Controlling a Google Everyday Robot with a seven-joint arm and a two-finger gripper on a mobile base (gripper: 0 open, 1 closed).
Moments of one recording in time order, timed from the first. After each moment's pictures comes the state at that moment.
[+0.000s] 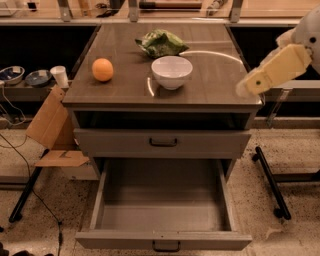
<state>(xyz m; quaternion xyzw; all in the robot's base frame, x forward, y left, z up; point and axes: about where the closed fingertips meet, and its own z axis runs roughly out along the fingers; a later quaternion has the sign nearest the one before) 0.497 -0.191 1.009 -0.41 0.84 0.11 0.34</state>
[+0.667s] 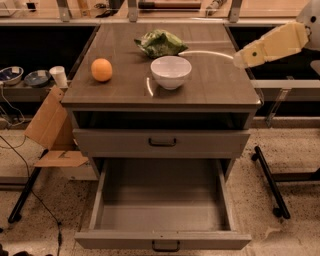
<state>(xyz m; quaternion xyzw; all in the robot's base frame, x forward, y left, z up) 0.536 -0.206 1.029 -0.30 0.85 0.14 0.40</state>
